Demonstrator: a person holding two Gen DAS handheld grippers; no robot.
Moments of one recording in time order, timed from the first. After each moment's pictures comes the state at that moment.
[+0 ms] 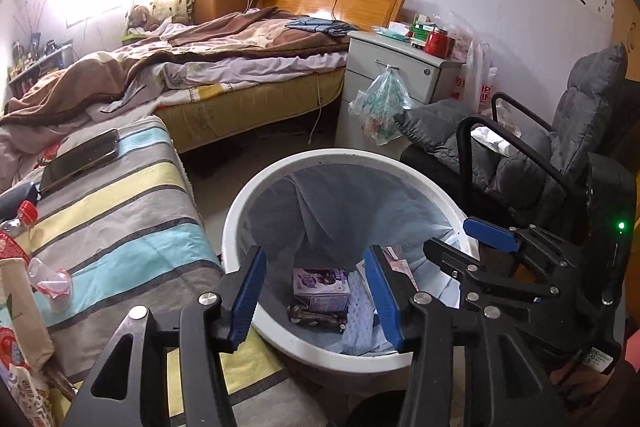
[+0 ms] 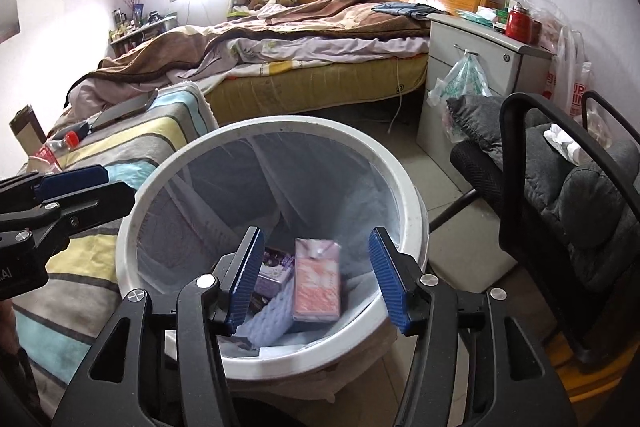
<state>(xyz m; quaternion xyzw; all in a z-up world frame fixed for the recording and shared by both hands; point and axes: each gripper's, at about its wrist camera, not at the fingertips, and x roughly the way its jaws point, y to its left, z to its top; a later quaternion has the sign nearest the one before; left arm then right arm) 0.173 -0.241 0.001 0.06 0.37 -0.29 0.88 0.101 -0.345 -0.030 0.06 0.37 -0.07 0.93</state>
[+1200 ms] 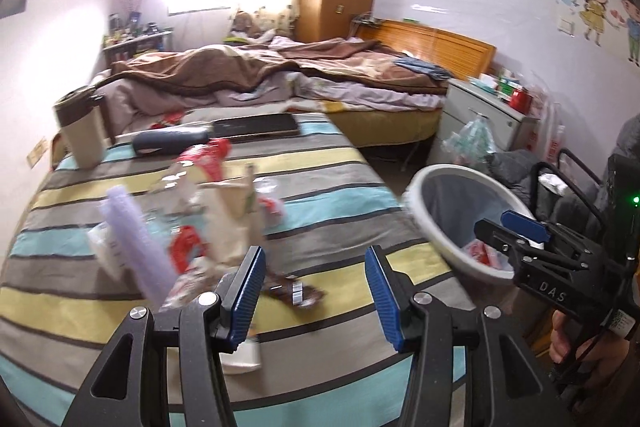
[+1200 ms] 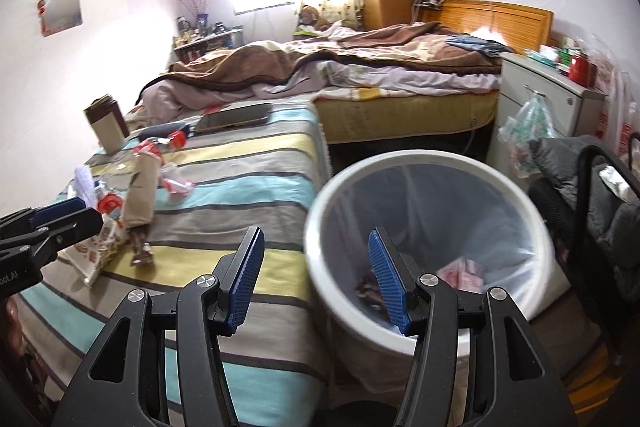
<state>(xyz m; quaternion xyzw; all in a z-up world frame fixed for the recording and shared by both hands) 0.112 -0.035 0.024 0.00 0.34 -0.14 0.93 0.097 -0.238 -0.009 0.05 0.32 0.04 0.94</state>
